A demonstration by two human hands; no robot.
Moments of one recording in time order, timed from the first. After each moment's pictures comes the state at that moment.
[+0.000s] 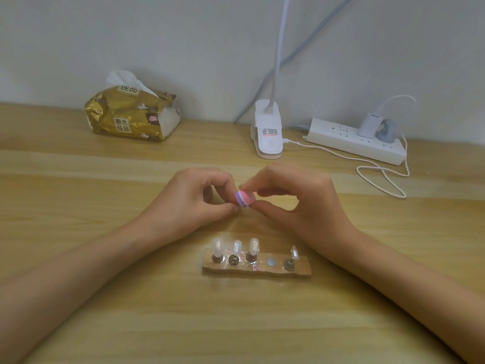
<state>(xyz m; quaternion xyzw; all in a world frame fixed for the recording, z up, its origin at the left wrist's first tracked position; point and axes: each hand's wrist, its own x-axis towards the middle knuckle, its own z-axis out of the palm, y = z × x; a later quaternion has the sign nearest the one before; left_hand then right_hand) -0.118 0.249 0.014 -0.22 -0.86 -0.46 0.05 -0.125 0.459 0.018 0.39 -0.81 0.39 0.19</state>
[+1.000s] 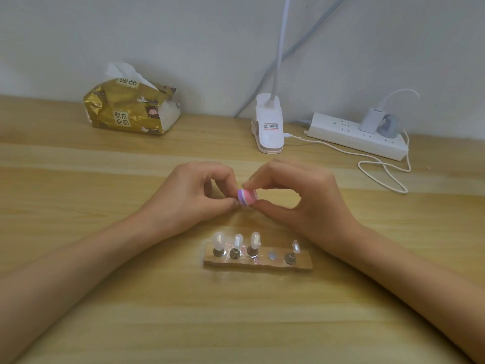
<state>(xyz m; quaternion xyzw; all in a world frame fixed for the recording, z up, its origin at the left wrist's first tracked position) -0.120 0.250 0.012 -0.23 -0.86 -0.46 0.06 -0.123 0.461 0.019 0.41 -0.81 0.37 0.19</state>
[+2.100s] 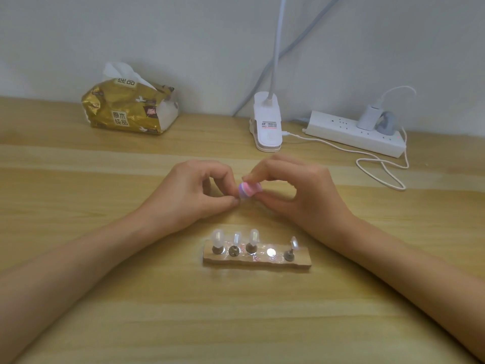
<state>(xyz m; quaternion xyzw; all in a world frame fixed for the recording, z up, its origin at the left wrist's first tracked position) -0.119 0.249 0.012 -0.23 -0.85 -0.47 0.06 -0.128 0.464 0.013 0.41 -0.82 0.35 0.20</state>
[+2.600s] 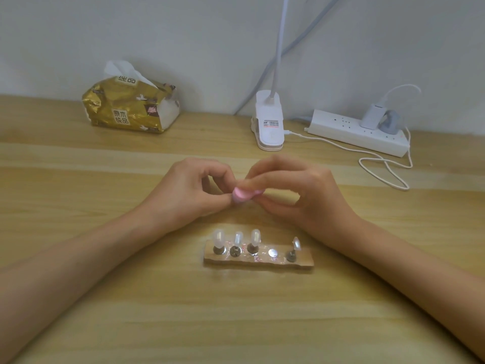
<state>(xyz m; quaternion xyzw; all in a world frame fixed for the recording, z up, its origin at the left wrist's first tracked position) -0.118 0.251 0.013 -0.22 -0.85 -0.48 0.06 -0.130 0.466 0.013 0.46 -0.80 0.31 0.22</state>
